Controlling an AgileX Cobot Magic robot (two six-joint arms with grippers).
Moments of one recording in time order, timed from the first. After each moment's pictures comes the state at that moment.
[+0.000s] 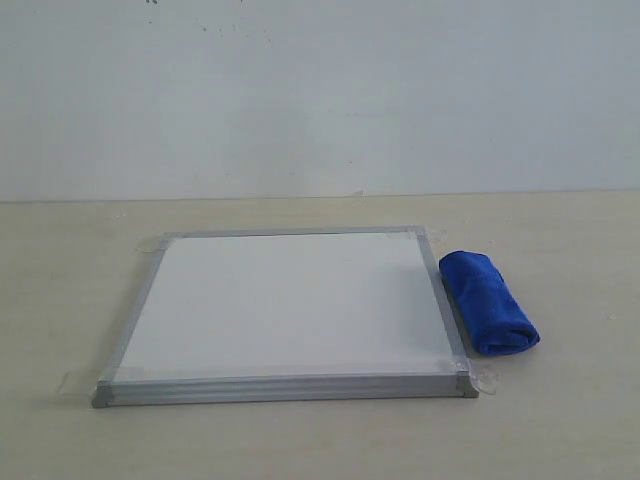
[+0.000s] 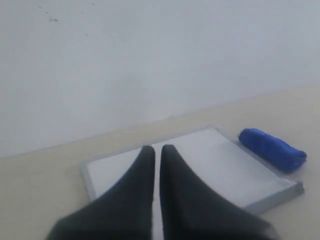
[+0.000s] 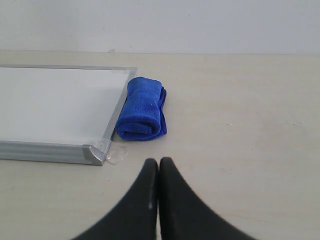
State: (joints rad) left arm -0.18 0.26 -0.36 -0.32 0.29 0.34; right arm 0.12 0.00 0.00 0.10 0.34 -0.07
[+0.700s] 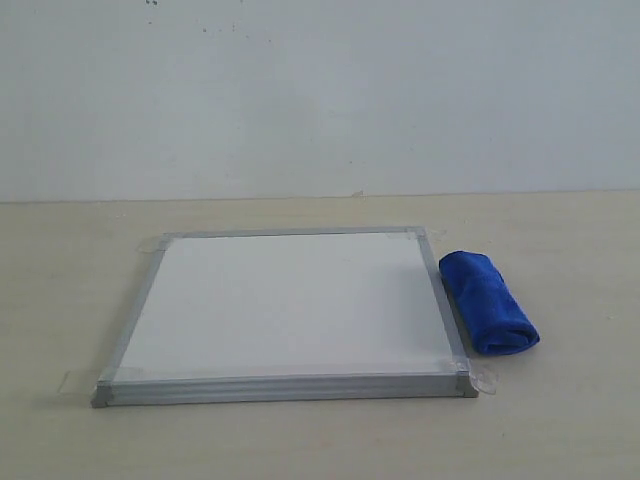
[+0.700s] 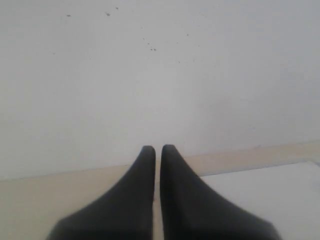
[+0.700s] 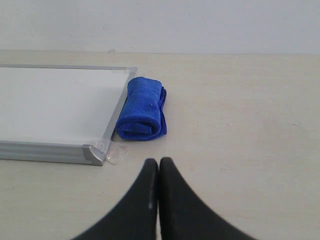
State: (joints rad) left arm 0.05 0.00 -0.10 -0.28 0.09 0.36; right arm 0.12 0.00 0.00 0.10 0.34 -0.07
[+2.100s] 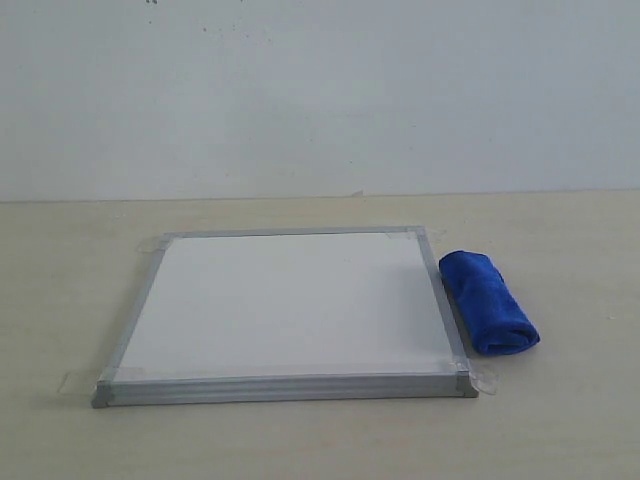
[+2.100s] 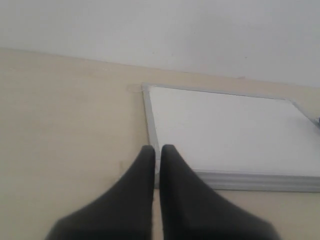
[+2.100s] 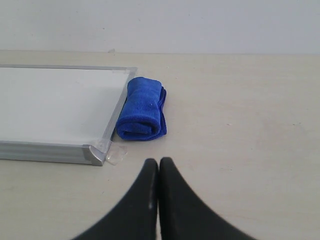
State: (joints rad) left arm 0.05 0.00 0.00 -0.12 0.29 -0.05; right arm 0.12 0.00 0.00 0.10 0.34 -0.07
